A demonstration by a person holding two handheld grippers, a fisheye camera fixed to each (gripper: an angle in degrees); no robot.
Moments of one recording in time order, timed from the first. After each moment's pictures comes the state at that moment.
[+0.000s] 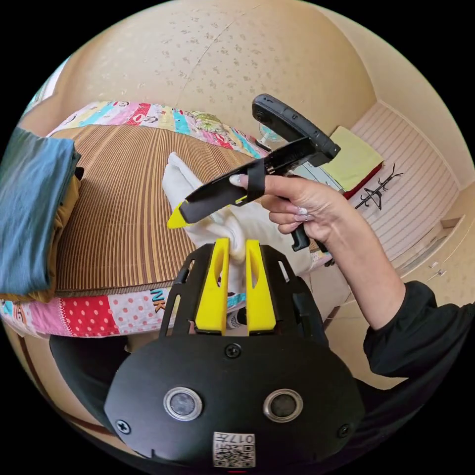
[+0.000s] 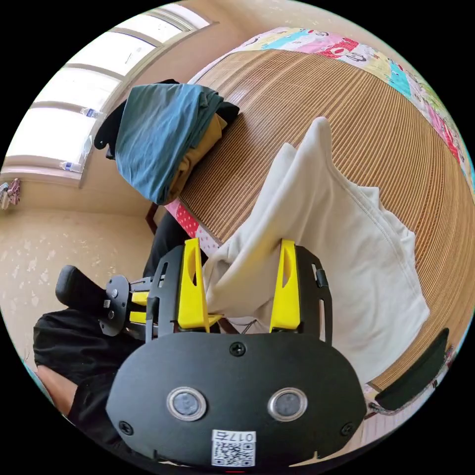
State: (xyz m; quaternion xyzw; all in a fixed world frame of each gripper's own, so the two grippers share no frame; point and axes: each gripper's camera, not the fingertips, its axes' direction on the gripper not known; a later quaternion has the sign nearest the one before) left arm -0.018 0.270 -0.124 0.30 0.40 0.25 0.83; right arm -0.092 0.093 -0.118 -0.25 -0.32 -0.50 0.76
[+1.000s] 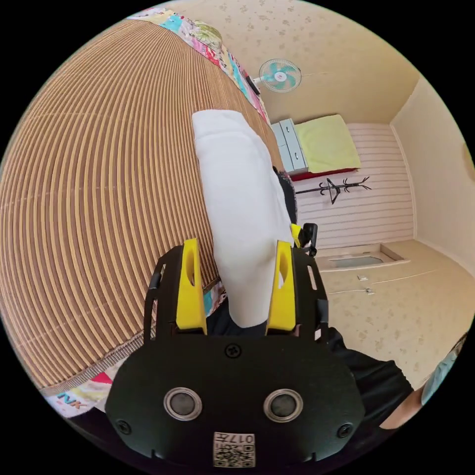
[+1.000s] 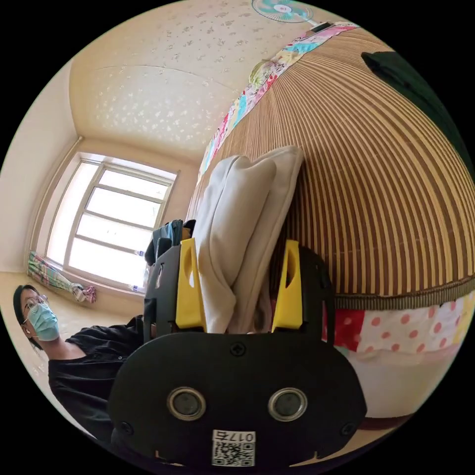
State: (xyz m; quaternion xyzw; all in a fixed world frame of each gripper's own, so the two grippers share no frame) left arm 0.229 0.084 -0.046 -0.03 0.58 0.30 0.76; right arm 0.406 0.031 0.130 -0.15 -0.61 -0.07 0.78
